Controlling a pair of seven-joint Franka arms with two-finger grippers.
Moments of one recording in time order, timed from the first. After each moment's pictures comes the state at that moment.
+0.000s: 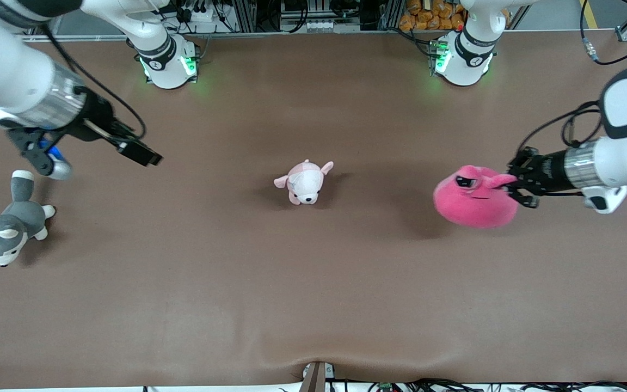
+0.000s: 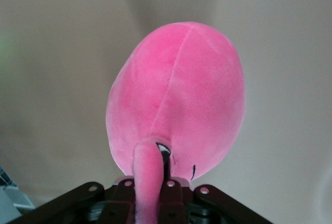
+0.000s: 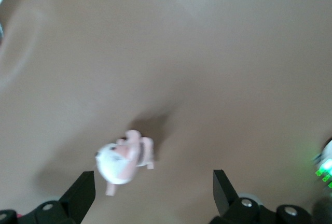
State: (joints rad) left arm 0.14 0.20 -0.24 -1.69 -0.33 1.69 -1.53; right arm 0.18 0.18 0.14 -1.34 0.21 1.51 1.18
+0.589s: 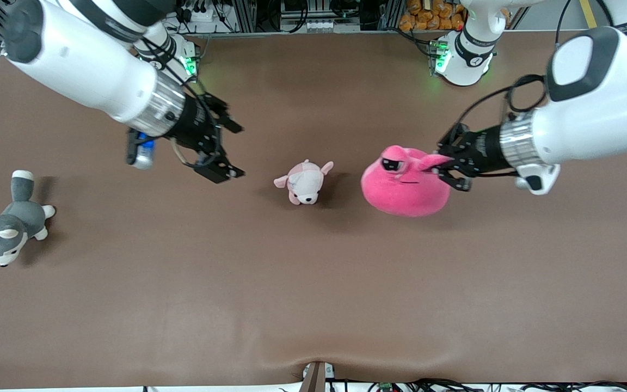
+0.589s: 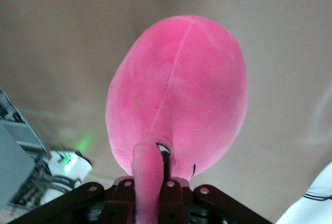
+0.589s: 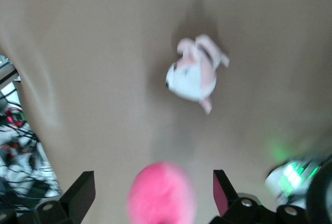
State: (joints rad) left arm 0.02 0.22 -0.37 -1.55 -0.51 1.72 -1.87; right arm 0.36 0.29 0.14 -1.34 0.43 1.85 2.05
